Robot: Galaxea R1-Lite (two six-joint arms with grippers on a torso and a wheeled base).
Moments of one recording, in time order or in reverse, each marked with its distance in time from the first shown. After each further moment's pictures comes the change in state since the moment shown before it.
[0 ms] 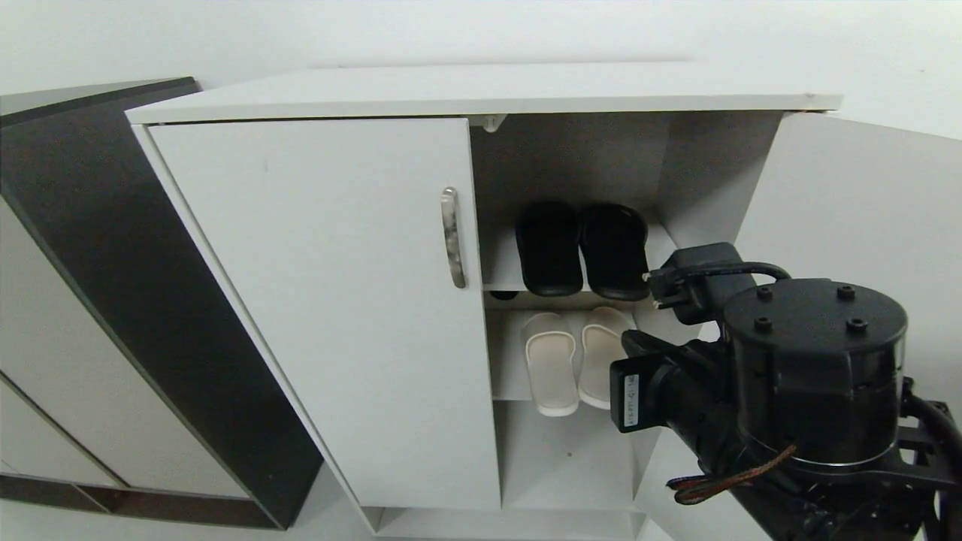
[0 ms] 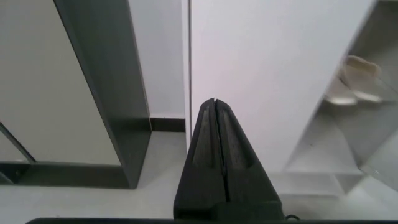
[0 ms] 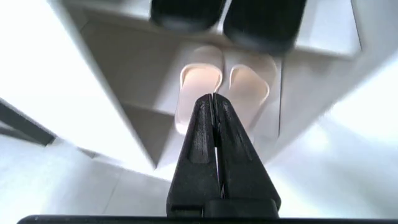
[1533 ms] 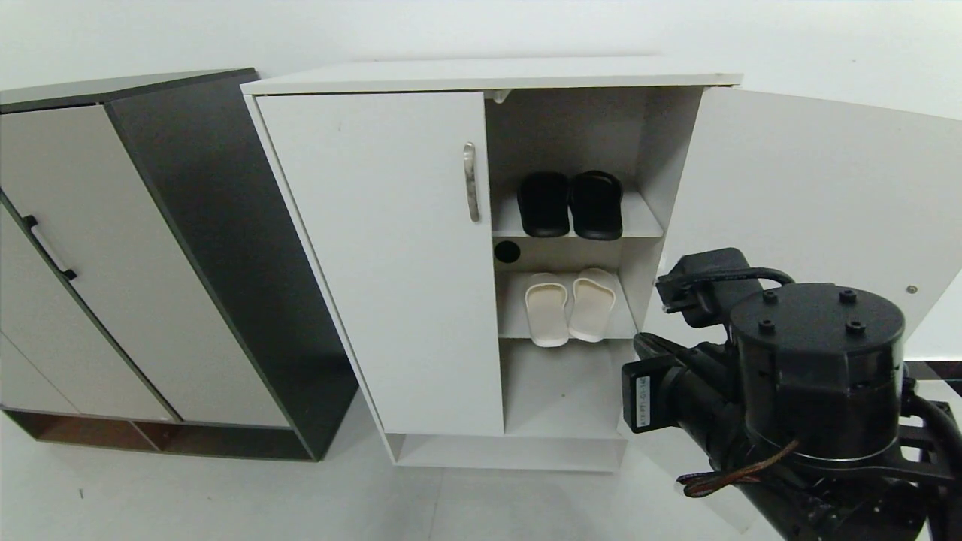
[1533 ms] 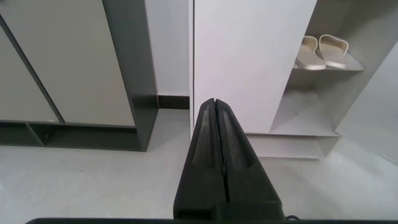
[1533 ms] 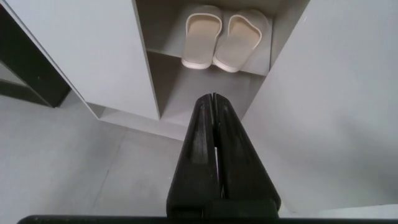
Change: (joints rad) left arm 0.000 0.000 0.000 0.000 0.004 -0.001; right arm -0.032 -0.008 0.029 0.000 0.005 -0.014
